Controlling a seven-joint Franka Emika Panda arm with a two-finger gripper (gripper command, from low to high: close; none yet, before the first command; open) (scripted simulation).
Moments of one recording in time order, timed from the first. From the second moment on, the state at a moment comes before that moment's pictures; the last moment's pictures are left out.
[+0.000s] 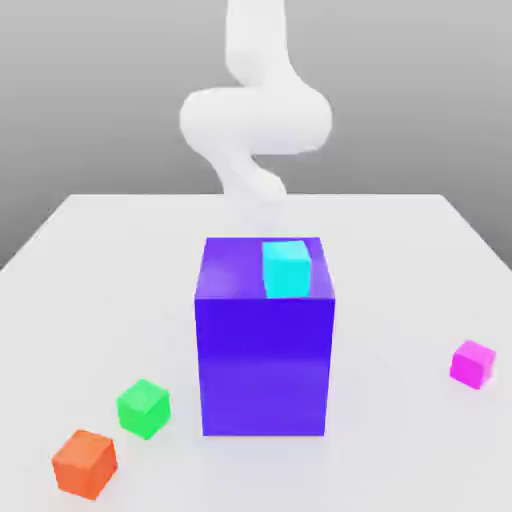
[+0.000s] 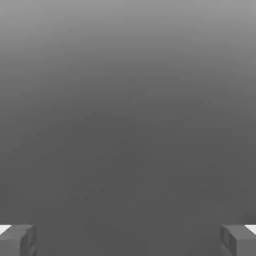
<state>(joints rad) 0.05 -0.71 0.03 -2.33 0.02 2.35 0.79</state>
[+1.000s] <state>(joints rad) 0.63 0.36 0.21 -2.60 -0.37 2.94 1.17</state>
